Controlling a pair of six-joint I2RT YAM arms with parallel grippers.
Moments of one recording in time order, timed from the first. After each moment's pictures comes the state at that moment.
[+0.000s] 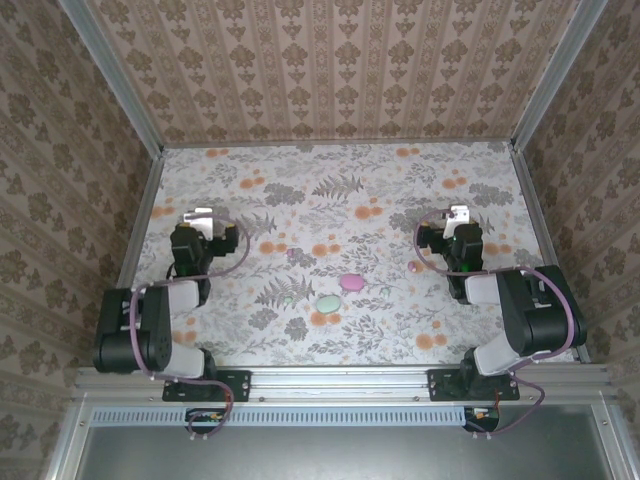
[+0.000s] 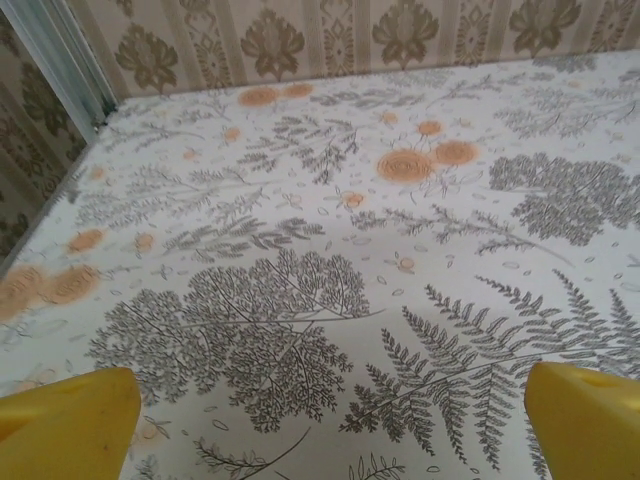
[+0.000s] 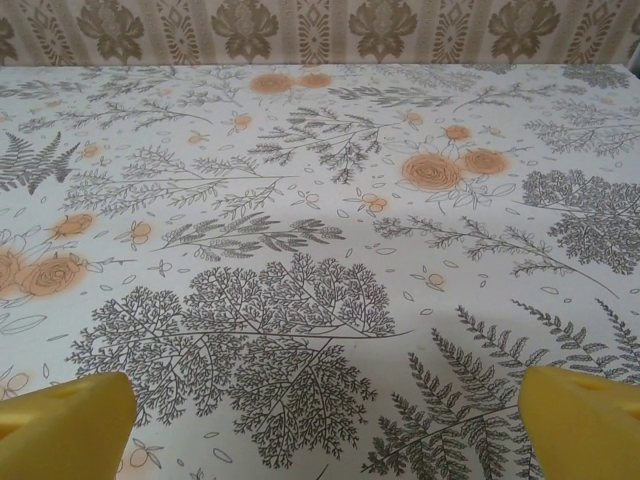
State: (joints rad) left arm -0.01 1.39 0.37 0.69 0.04 0.09; right arm 0.04 1.52 0.37 0.79 0.08 0.02
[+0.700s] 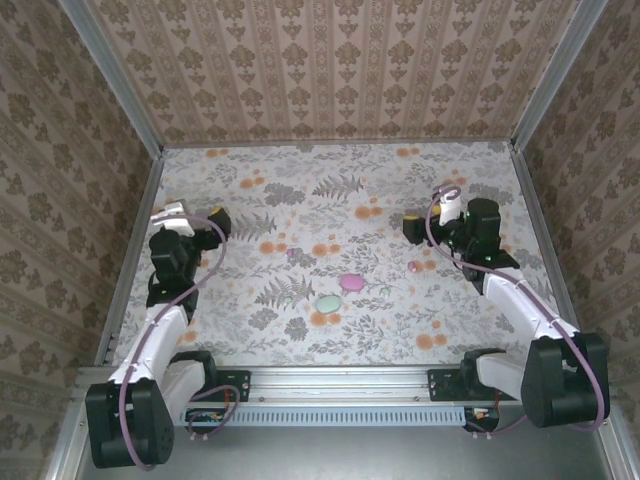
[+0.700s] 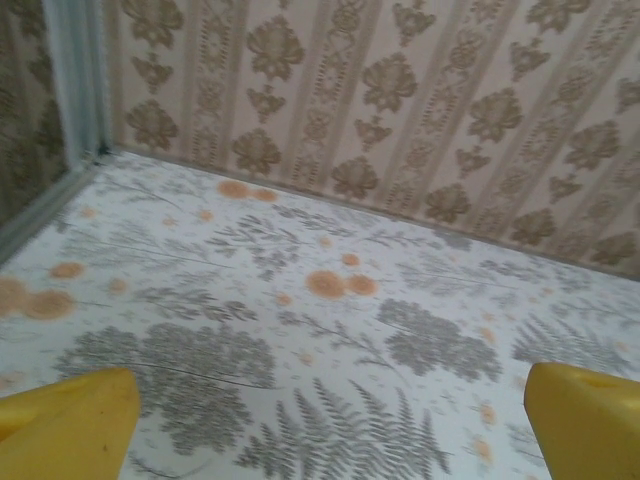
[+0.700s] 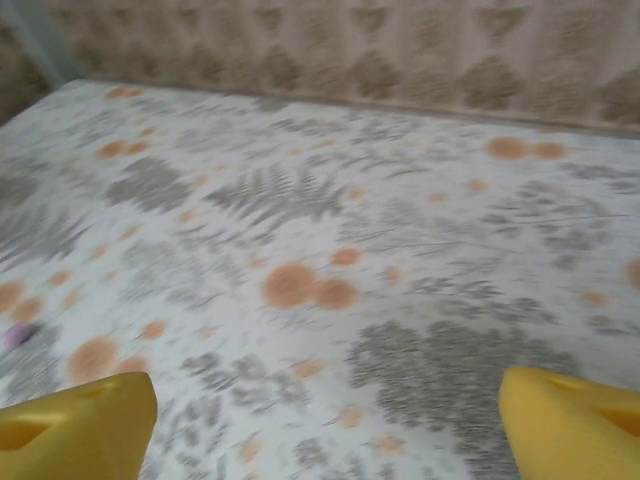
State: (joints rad) left arm -0.01 0.92 0.41 0.33 0.13 -0.29; right arm 0.06 1.15 0.63 0.11 -0.45 -0.07
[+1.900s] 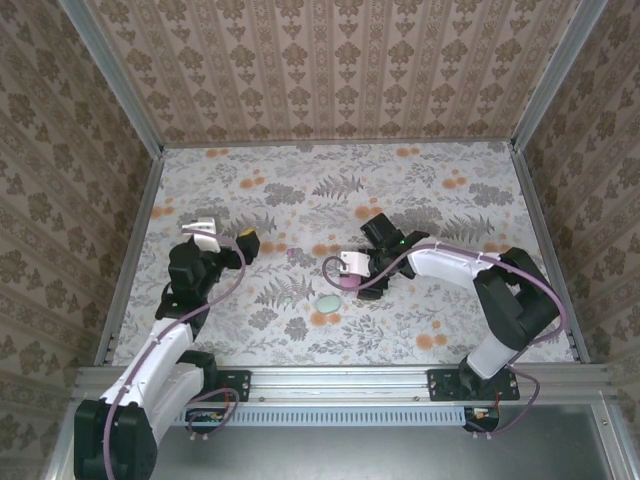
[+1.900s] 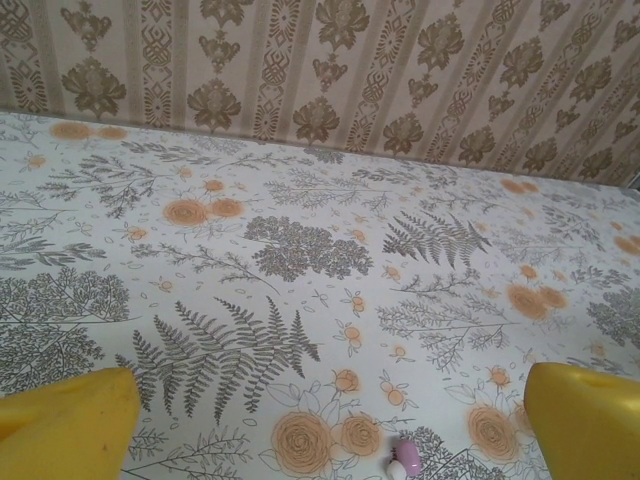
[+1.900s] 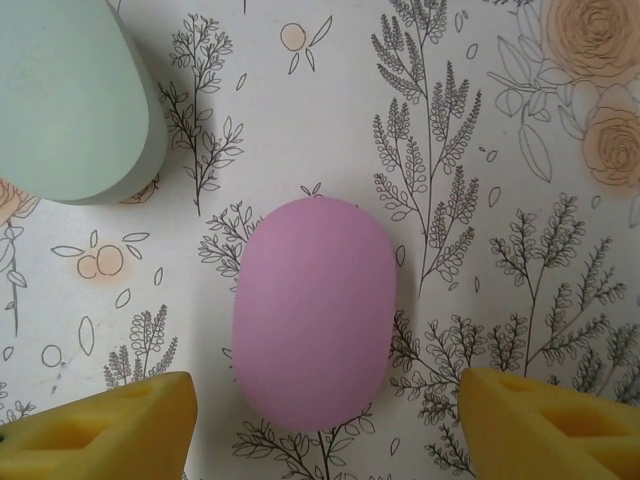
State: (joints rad) left arm -0.20 0.80 0.33 0.25 0.16 -0.24; right arm 0.59 1.64 0.94 -0.47 -0.24 -0.86
